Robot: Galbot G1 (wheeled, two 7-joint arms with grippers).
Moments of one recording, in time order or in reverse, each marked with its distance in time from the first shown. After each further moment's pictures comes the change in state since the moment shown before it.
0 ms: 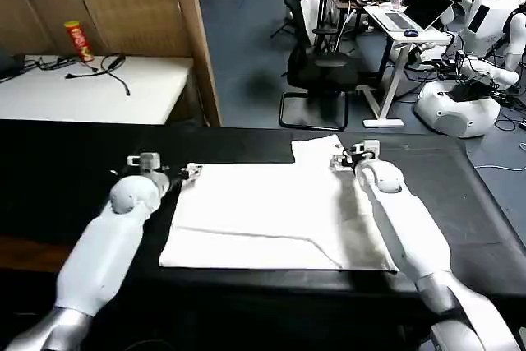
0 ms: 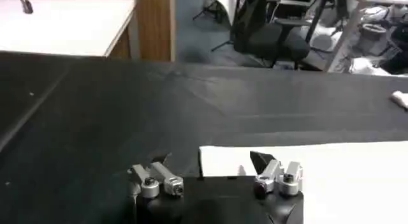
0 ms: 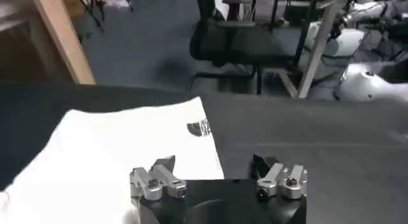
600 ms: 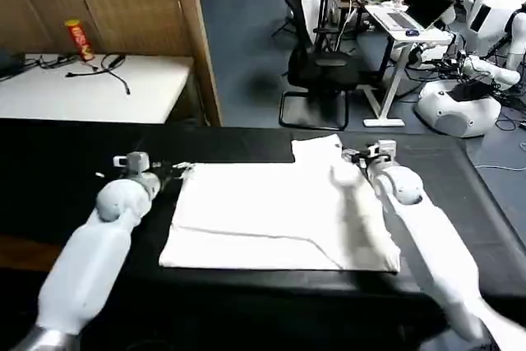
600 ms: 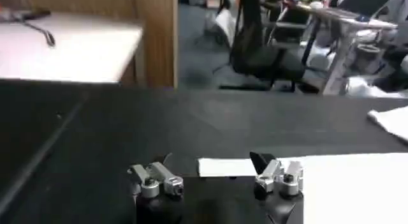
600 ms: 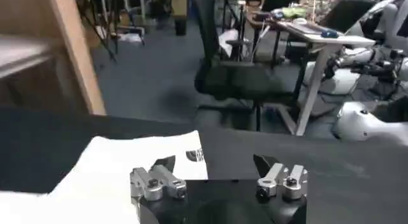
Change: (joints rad) left arm 0.040 0.053 -0.022 -0.113 -0.058 0.025 -0.047; right arm -0.024 -0.046 -0.025 0.122 0.018 -0.005 0.034
